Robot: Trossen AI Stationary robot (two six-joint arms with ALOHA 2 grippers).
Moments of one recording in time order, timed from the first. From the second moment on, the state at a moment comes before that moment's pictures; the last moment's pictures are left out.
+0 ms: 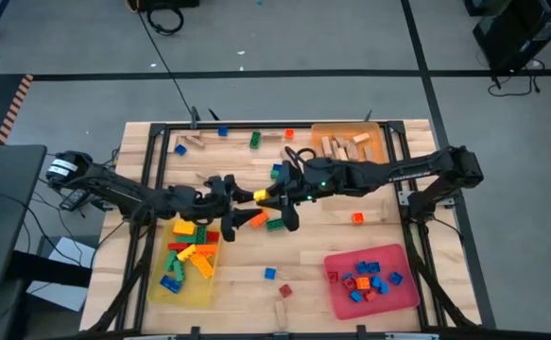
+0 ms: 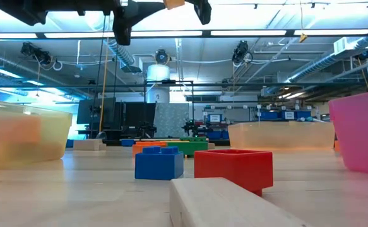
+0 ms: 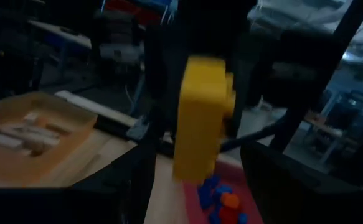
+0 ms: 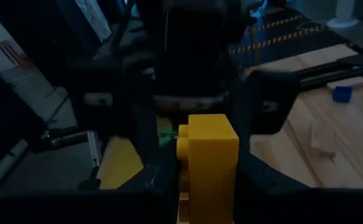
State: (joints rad) left arm -0.23 1.24 0.57 0.78 -0.32 -0.37; right arm 0.06 1.58 1.30 -0.02 -0.04 0.31
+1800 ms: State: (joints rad) left arm -0.20 1.10 0.67 0.23 -0.41 -0.54; right arm 0.00 1.55 1.30 -0.24 -0.08 0.37
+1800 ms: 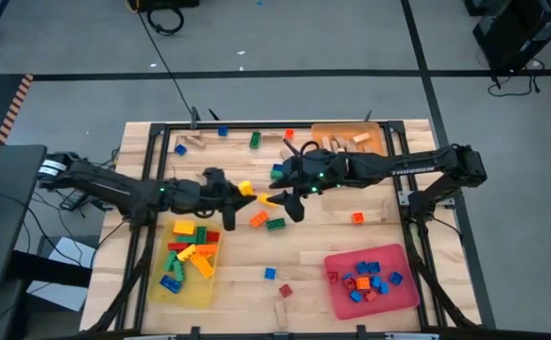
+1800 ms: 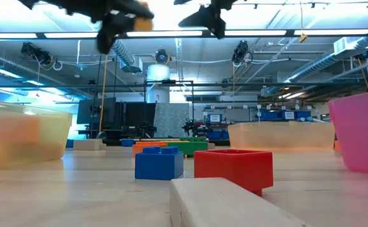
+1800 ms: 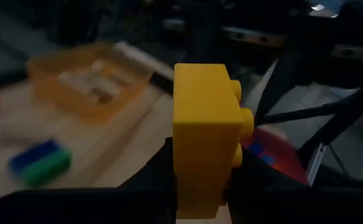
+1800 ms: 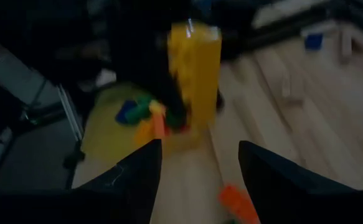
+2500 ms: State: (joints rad) left arm -0.70 1.03 0.67 -0.66 -0.22 -1.33; right arm 0.00 1.55 1.30 -0.36 -0.04 0.39
